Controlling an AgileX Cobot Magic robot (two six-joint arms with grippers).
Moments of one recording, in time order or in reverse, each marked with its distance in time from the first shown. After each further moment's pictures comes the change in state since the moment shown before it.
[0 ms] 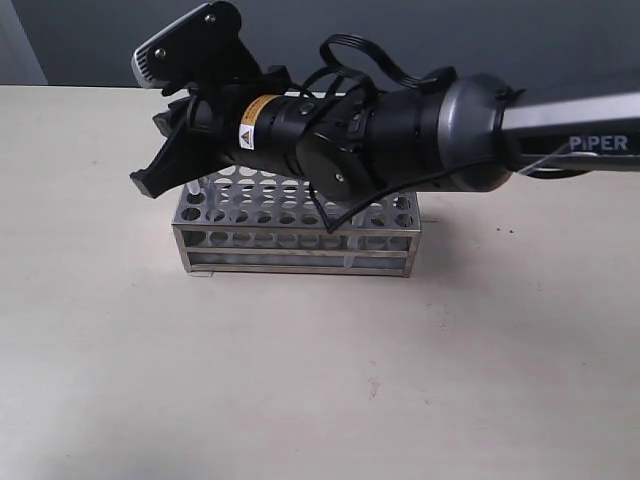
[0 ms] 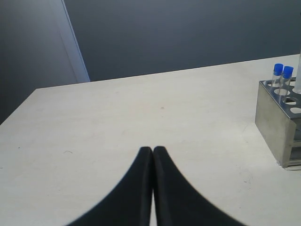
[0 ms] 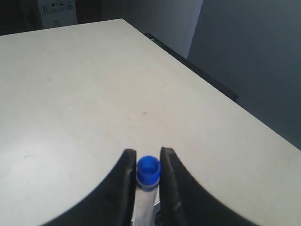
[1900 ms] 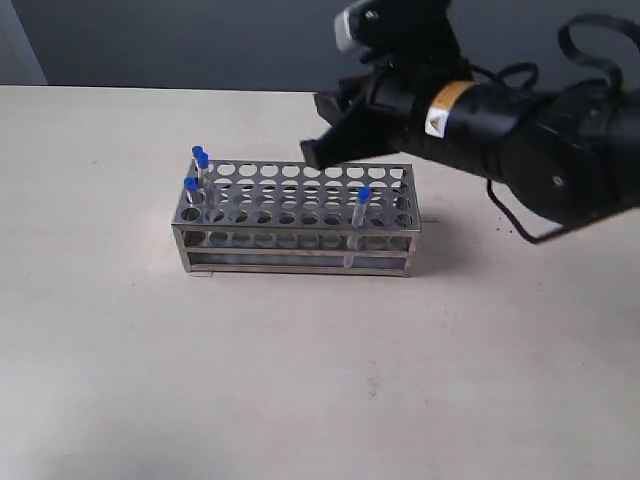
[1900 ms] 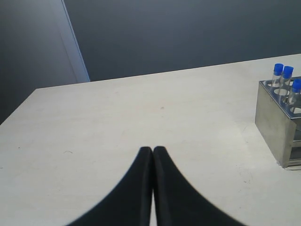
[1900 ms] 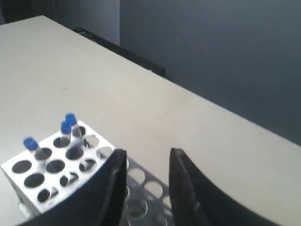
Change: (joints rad) left arm 0.000 0.000 0.000 0.000 0.000 0.000; right arm -0.222 -0.364 0.435 0.038 -0.065 0.024
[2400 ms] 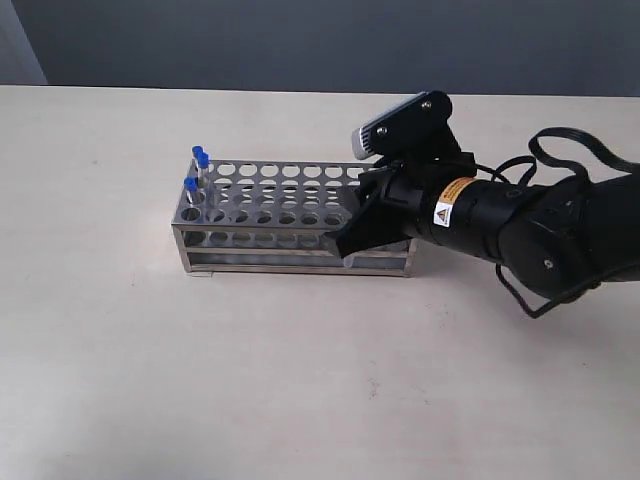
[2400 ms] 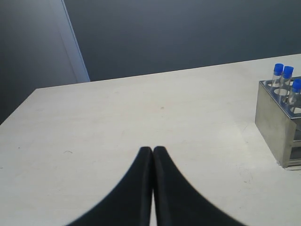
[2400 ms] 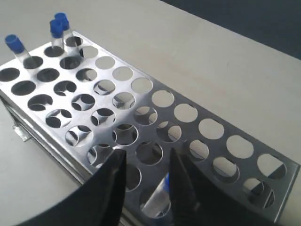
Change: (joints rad) left arm 0.000 0.000 0.000 0.000 0.000 0.000; right arm -0.006 0.107 0.152 0.021 -0.103 0.000
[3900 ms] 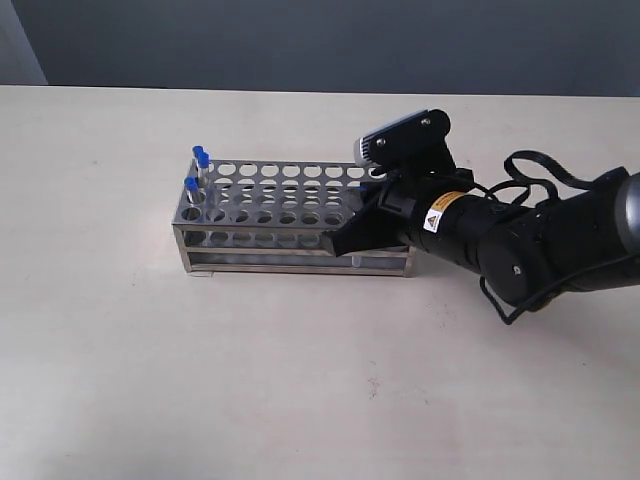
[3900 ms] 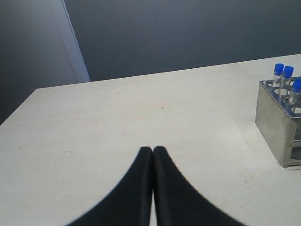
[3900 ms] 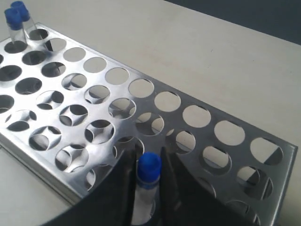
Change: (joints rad) left arm 0.000 0.000 0.000 0.000 0.000 0.000; right arm 0.002 0.094 0.000 0.176 -0.098 -0.096
